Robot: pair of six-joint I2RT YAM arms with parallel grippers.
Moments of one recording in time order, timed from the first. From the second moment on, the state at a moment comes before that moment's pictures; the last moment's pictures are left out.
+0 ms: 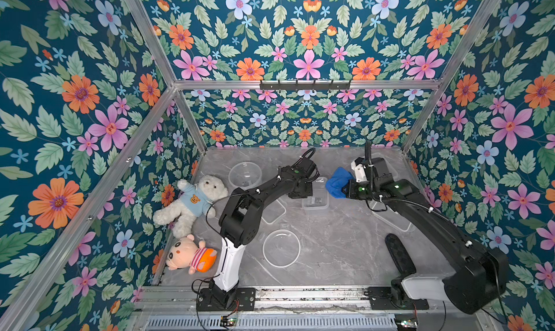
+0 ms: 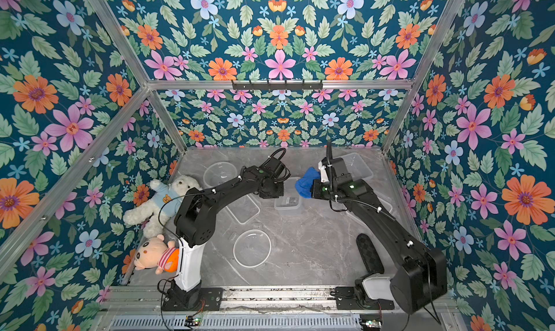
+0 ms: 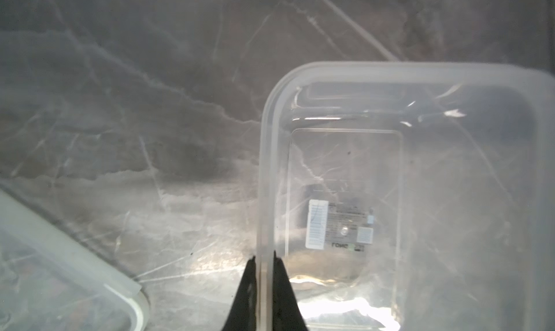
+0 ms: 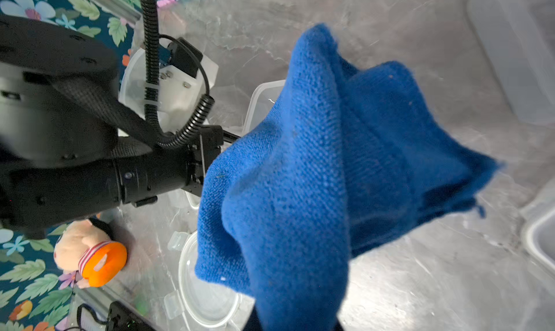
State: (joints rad) left arm -0.71 2.06 1.64 -0.75 -0.04 -0.62; right arm 0.42 1.39 1.22 -0.67 -0.22 0.47
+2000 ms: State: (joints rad) left arm -0.60 1.83 1.16 -0.13 0.31 -0.87; right arm 0.57 1.92 1.39 -0.61 -0.18 0.50
